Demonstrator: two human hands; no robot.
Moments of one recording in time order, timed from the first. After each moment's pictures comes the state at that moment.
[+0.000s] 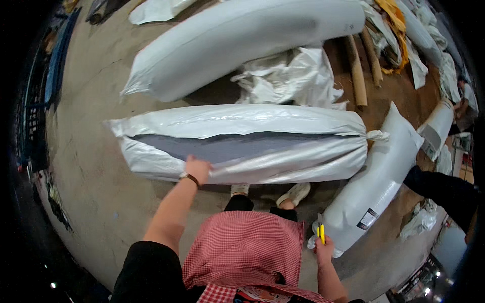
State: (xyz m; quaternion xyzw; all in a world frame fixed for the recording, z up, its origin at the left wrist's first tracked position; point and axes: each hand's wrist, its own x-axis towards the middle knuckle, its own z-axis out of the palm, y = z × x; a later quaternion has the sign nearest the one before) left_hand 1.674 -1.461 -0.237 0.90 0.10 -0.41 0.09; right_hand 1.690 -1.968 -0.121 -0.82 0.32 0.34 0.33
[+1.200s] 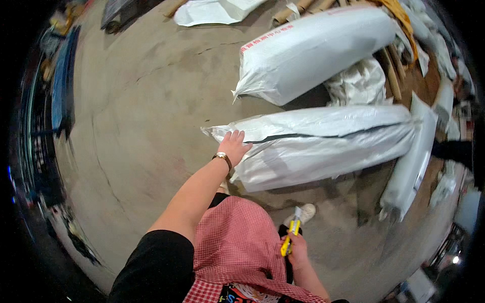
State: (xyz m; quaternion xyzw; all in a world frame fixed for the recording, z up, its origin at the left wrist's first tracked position) left_hand 1.540 -1.037 -0.179 0.96 -0.12 -0.27 0.02; right_hand 1.366 -1.354 -0.077 -0.48 0.52 0.36 0.61
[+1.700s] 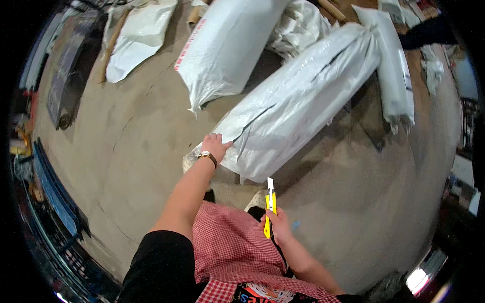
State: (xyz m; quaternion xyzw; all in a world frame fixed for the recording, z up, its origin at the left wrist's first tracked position) left_hand 1.586 -1.003 -0.205 0.89 -0.31 -0.33 -0.09; right_hand 1.359 -1.176 -0.081 -0.44 0.51 0.27 0.69
